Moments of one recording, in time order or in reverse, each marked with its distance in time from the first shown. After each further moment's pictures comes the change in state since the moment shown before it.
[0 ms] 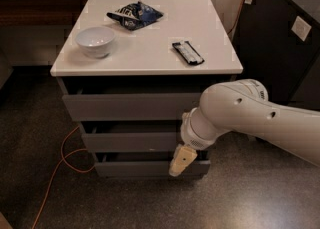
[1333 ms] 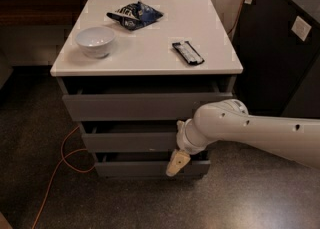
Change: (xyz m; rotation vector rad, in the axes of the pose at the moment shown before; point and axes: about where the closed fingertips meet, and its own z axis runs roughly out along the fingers) arm 0.019 -0.025 0.093 0.005 -0.049 -0.025
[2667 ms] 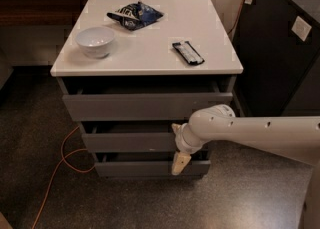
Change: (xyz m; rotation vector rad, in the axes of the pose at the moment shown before) arm 0.029 -0.027 0.073 -0.018 0.026 -0.222
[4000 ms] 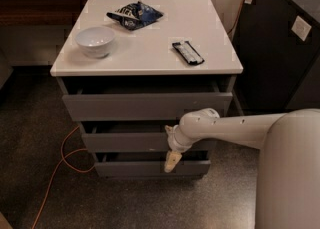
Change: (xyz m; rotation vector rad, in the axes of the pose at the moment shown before) arm 0.001 -0.023 0.076 -0.021 -0.029 -0.001
